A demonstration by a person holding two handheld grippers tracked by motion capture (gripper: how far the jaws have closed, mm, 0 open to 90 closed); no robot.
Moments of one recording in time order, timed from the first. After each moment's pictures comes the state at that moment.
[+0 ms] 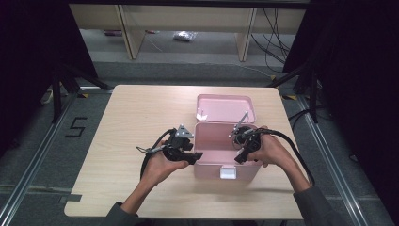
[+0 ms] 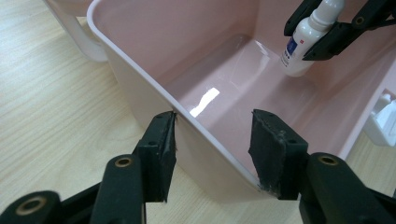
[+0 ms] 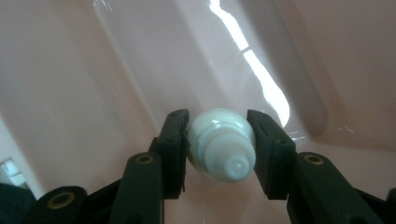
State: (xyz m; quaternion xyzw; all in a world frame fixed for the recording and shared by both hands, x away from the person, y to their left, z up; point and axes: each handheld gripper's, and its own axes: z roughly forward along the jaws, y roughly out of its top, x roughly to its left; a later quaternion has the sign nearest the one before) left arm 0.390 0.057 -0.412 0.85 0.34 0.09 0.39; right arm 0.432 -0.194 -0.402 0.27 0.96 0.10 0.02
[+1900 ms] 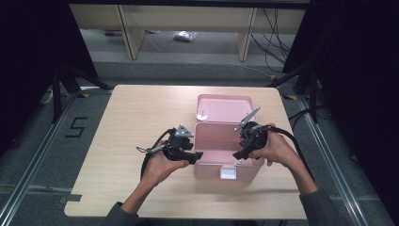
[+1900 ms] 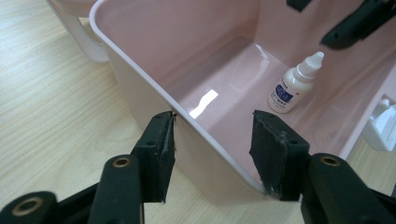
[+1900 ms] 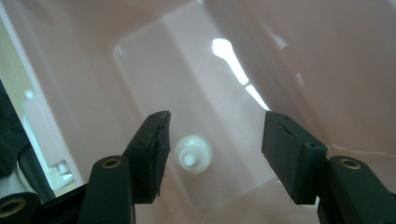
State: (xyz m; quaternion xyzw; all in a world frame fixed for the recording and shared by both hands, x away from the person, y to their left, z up) left arm 0.390 0.057 -0.412 0.85 0.35 0.09 0.40; right arm 0.430 -0.210 -0.380 0.28 0.94 0.20 0.04
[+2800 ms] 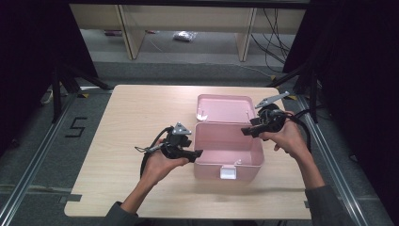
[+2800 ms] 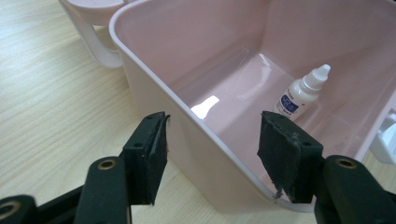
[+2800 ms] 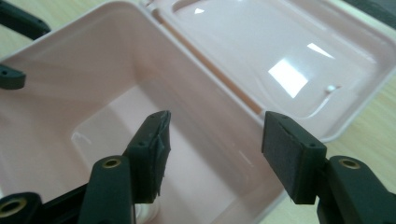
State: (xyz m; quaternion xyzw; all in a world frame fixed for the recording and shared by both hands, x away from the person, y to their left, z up) left arm 0.396 0.063 -0.410 0.83 0.36 0.10 0.41; right arm 0.453 -0.251 -0.355 0.37 0.86 0.33 0.11
